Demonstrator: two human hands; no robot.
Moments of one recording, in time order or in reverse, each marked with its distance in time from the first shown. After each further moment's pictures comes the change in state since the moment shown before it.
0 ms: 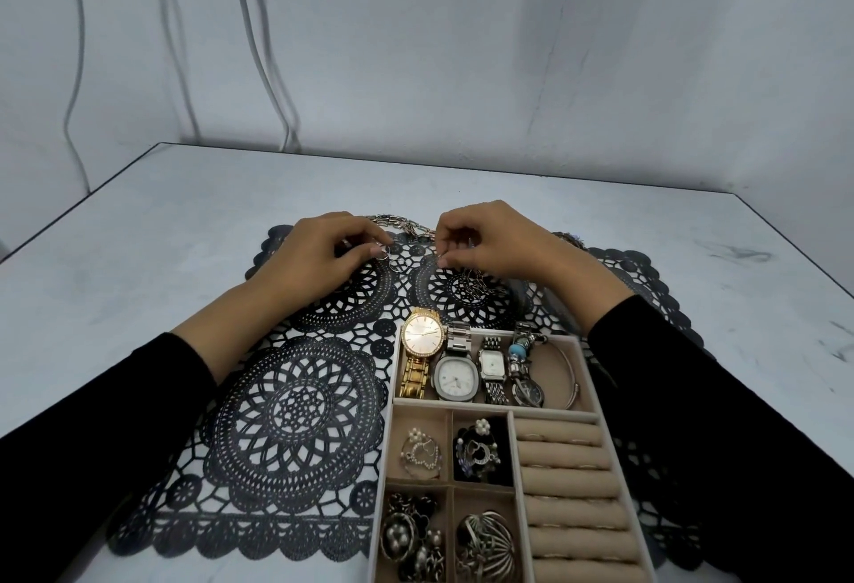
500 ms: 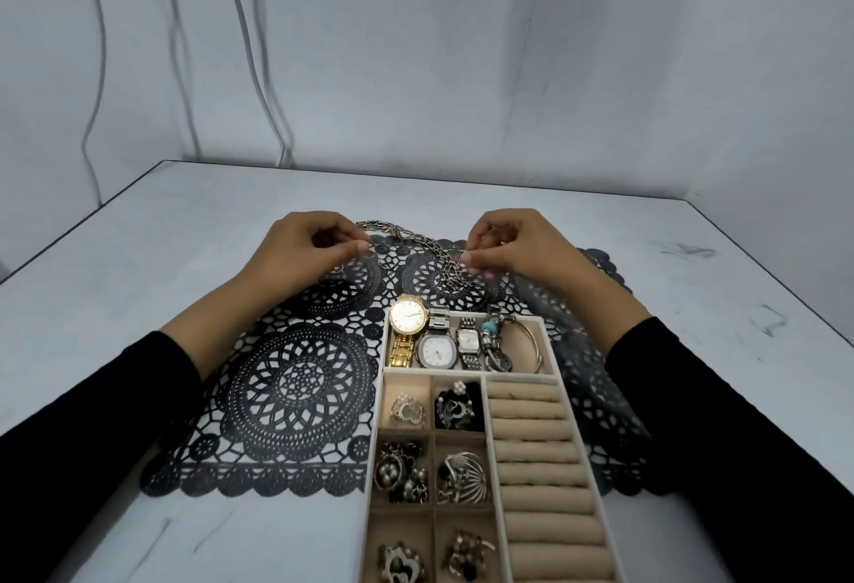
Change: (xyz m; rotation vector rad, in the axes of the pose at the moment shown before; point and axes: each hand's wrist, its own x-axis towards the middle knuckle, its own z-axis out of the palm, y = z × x) left_hand -0.021 0.031 -0.021 -0.176 0.070 -0.157; right_hand -0.066 -0.008 -0.016 0.540 0.213 0.254
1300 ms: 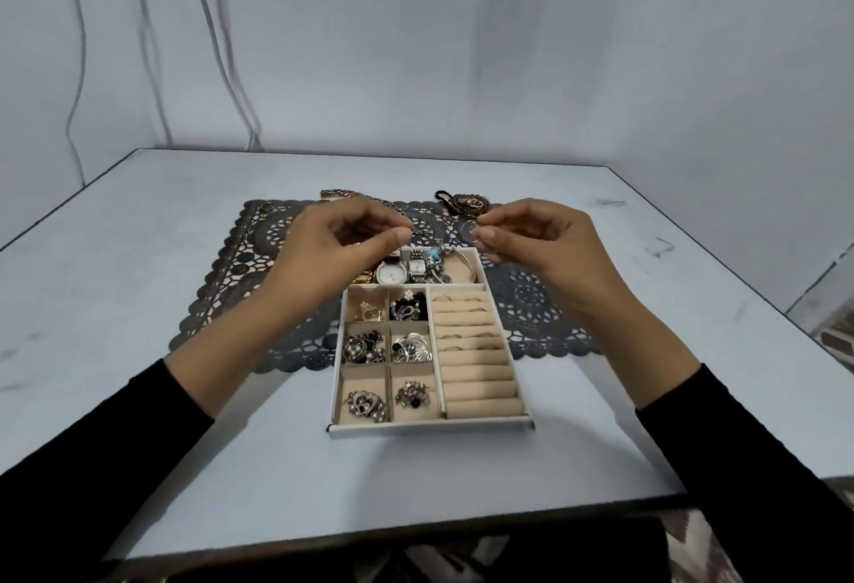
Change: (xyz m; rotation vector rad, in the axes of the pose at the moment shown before) left_hand -0.115 0.108 0.035 -0.411 -0.030 0.168; right_hand -0.167 -0.028 0.002 0.350 0.287 -0.177
